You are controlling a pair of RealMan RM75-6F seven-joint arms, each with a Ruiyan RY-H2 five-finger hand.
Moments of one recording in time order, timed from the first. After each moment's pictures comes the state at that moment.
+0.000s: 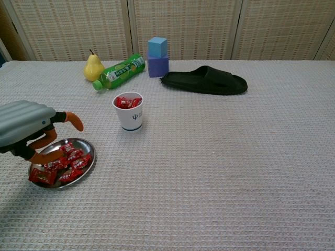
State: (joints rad) left arm -0.51 -1.48 0.03 -1.58 1.32 1.19 0.49; right arm 0.07 -1.06 -0.05 -1.64 -1.68 1.48 0.01
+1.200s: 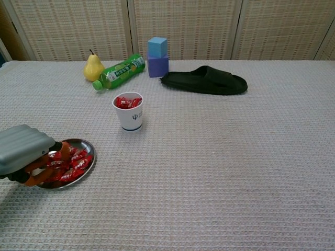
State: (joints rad) left arm -0.48 -1.54 0.05 -1.47 1.25 1.09 0.68; right arm 0.07 -1.07 -0.05 -1.64 -1.69 1.48 0.00
